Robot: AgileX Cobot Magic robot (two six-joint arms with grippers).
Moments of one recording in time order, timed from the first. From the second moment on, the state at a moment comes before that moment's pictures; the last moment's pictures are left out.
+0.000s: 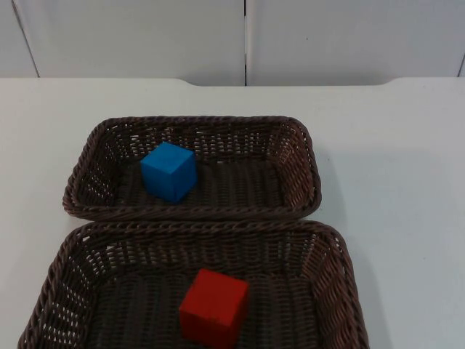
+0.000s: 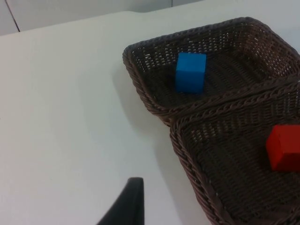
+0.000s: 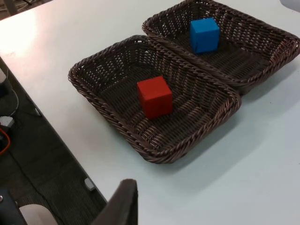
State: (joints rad) right arm 0.94 0.00 -0.52 -0.04 1.08 0.06; left arm -0.33 0.00 -0.50 -0.01 1.07 0.00
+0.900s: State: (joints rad) right arm 0.94 0.00 -0.52 -0.04 1.08 0.06; left arm -0.33 0.00 -0.50 -0.01 1.07 0.00
